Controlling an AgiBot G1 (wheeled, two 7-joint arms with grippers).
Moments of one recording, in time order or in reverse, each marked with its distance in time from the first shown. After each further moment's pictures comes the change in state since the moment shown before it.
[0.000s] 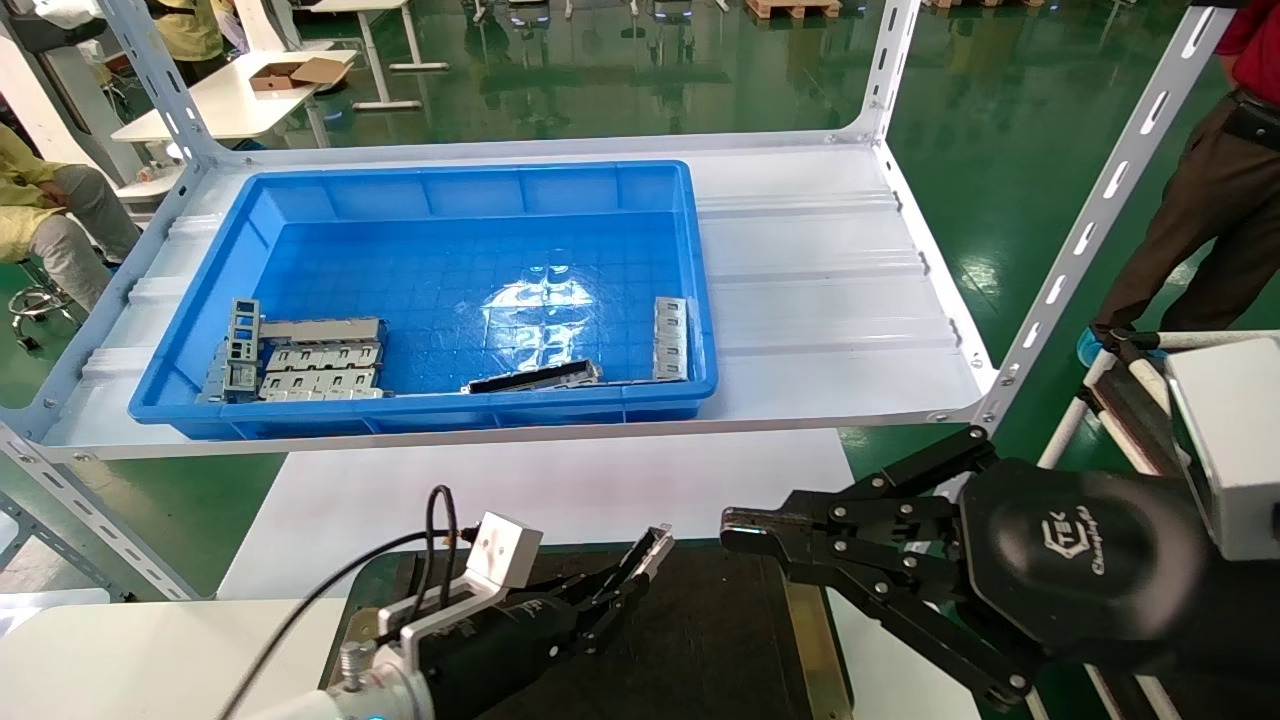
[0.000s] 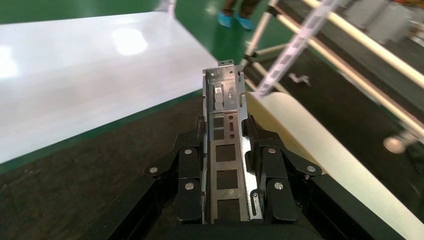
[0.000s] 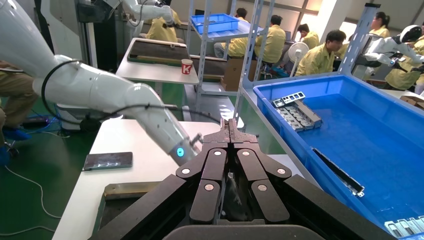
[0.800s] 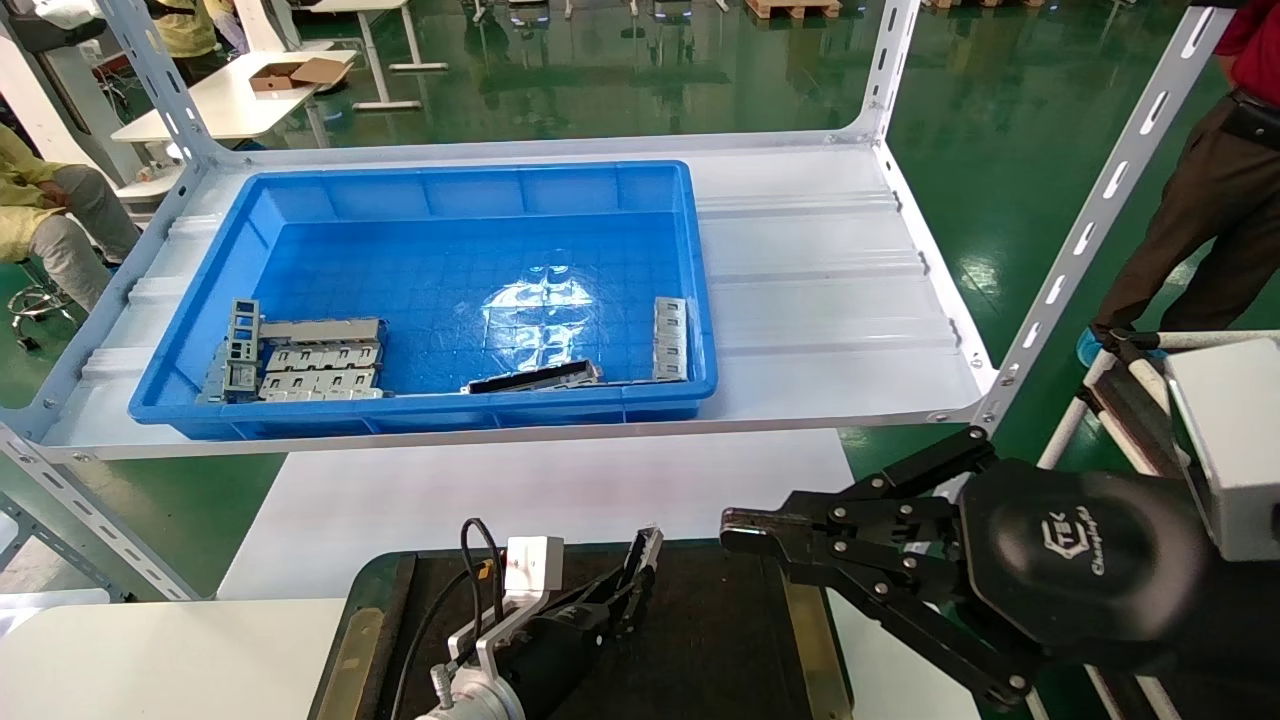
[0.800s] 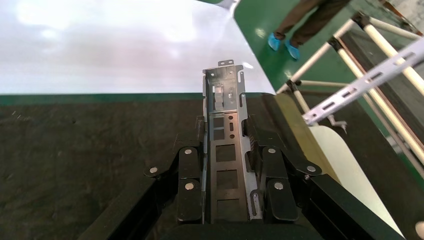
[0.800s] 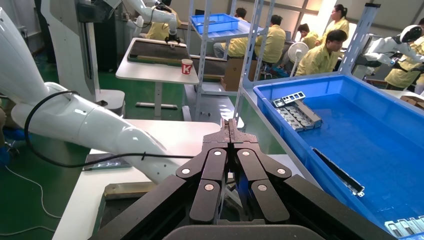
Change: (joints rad) left arm 0.068 0.248 -0.037 0.166 0.420 -0.250 -0.384; right arm 0.000 0.001 -0.001 0.000 0.001 0.001 -0.001
